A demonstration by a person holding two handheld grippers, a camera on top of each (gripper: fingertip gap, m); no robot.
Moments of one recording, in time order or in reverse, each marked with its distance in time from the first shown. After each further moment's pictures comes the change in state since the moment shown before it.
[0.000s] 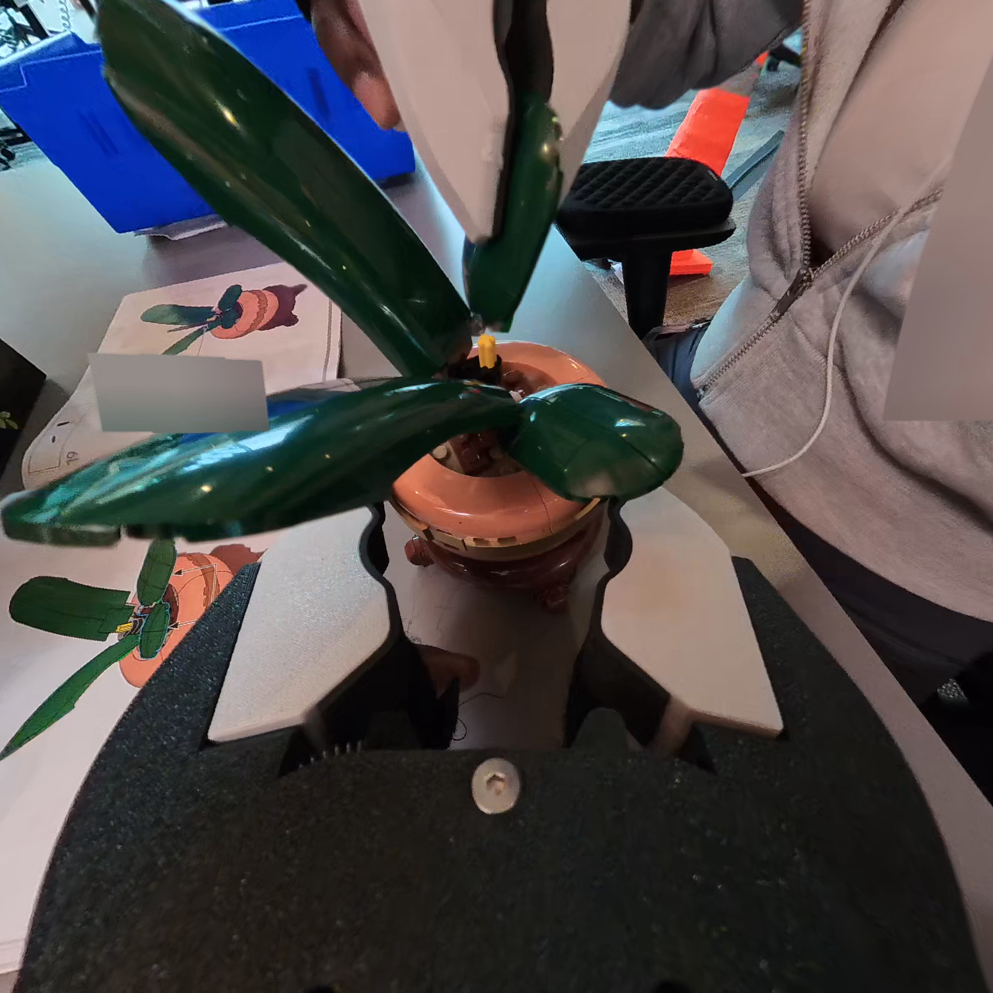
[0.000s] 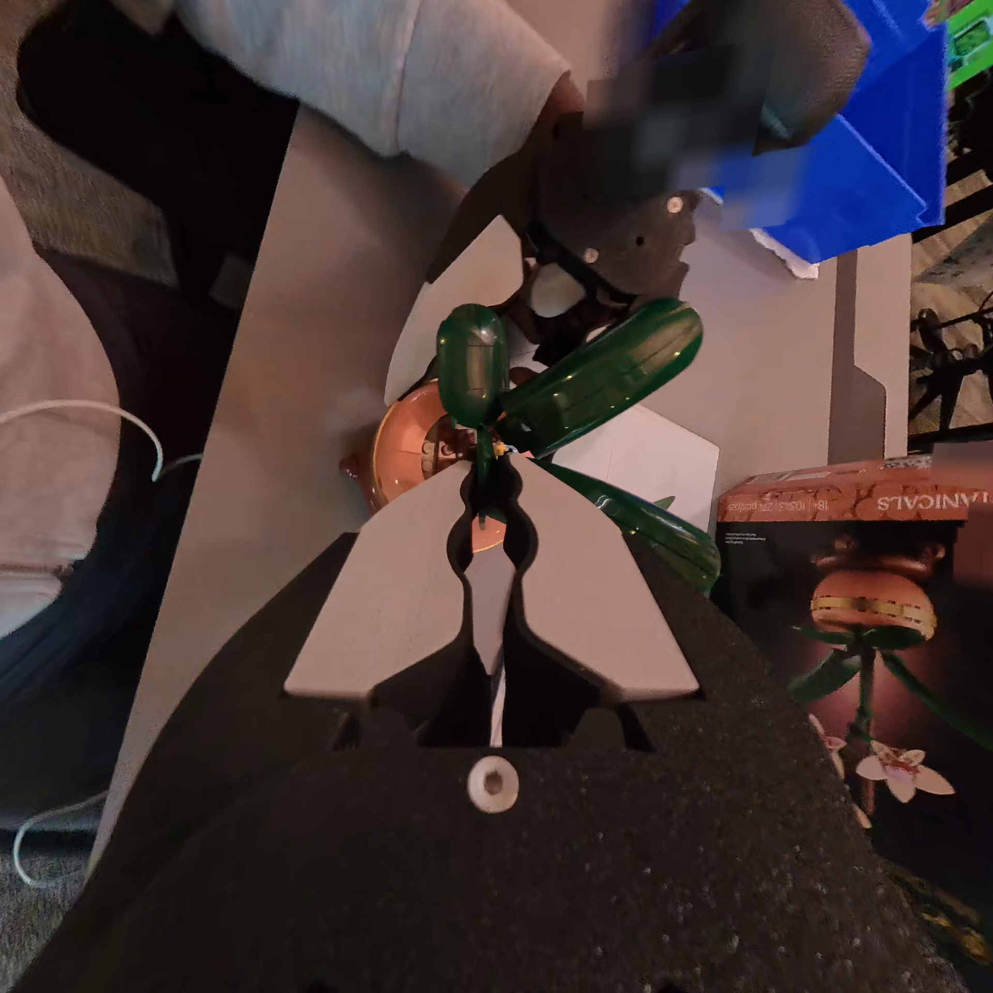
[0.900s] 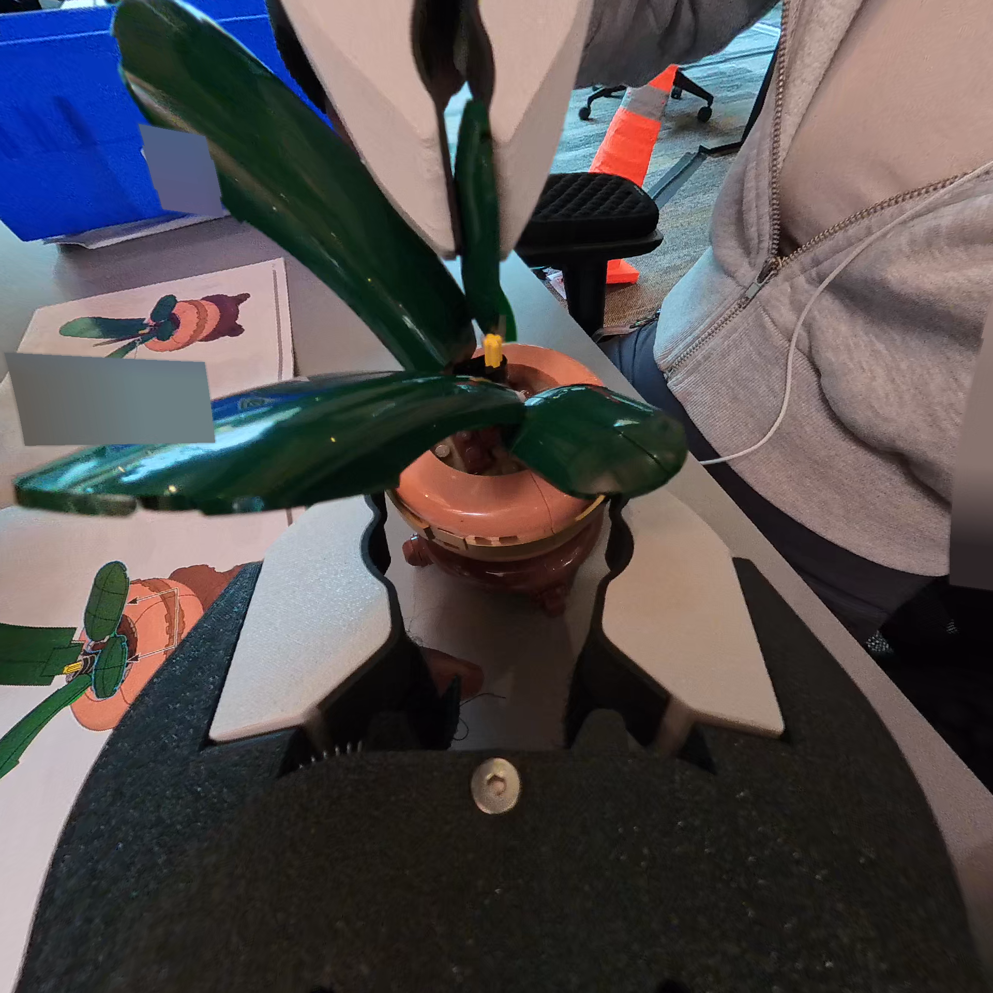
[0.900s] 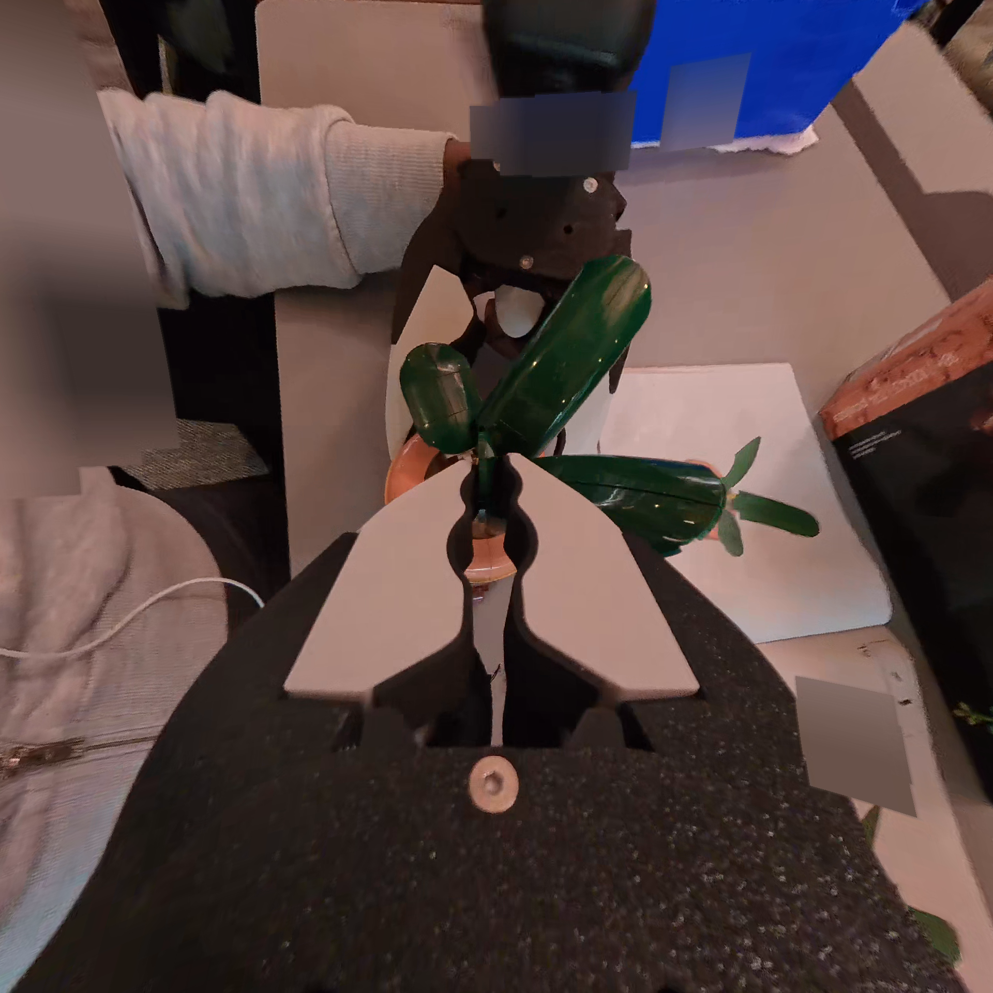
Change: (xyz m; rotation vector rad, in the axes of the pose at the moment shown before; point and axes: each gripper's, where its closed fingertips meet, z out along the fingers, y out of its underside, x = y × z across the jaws) left arm 0.006 0.000 -0.004 0.023 0.135 -0.003; right arm 0.007 -0.006 0.005 0.127 0.005 0.509
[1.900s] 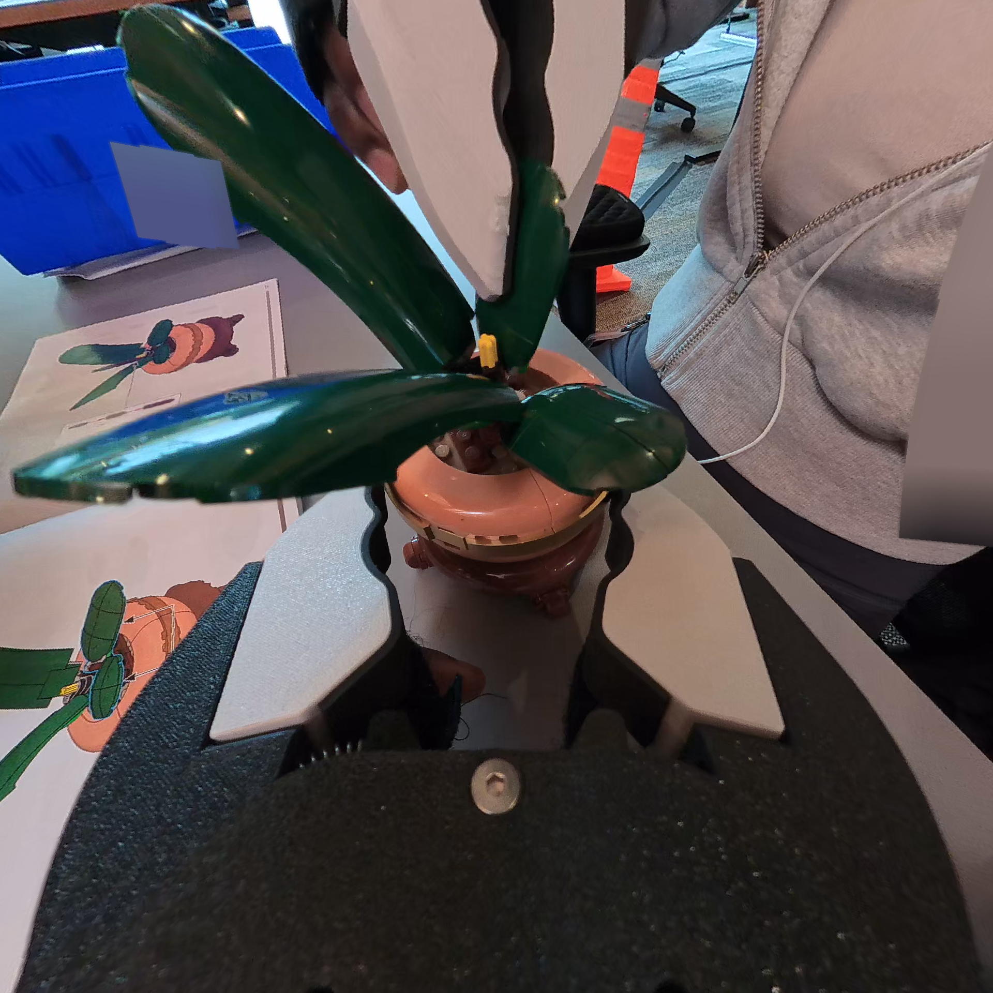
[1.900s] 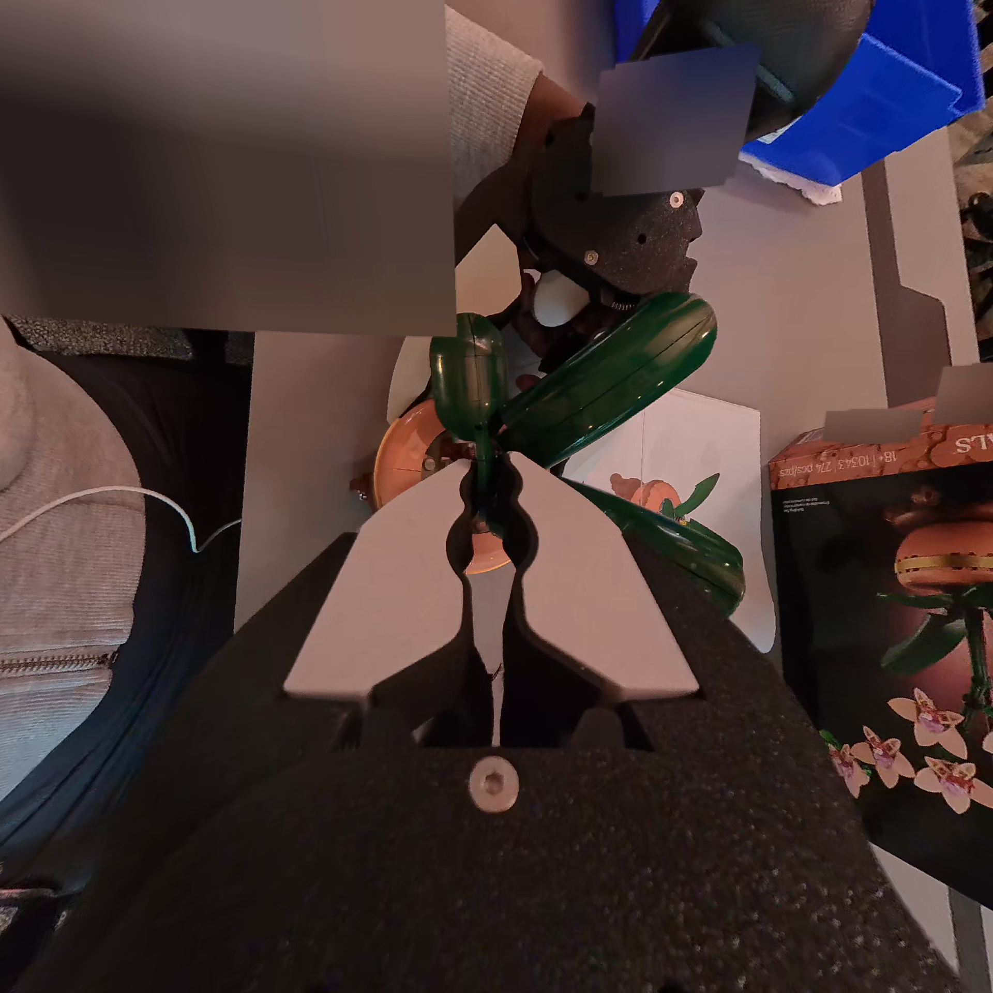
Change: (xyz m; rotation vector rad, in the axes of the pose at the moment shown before) left arm 0.004 0.000 0.001 0.032 0.013 0.039; right arm -0.011 0.004 0.009 -0.137 0.030 -0.306
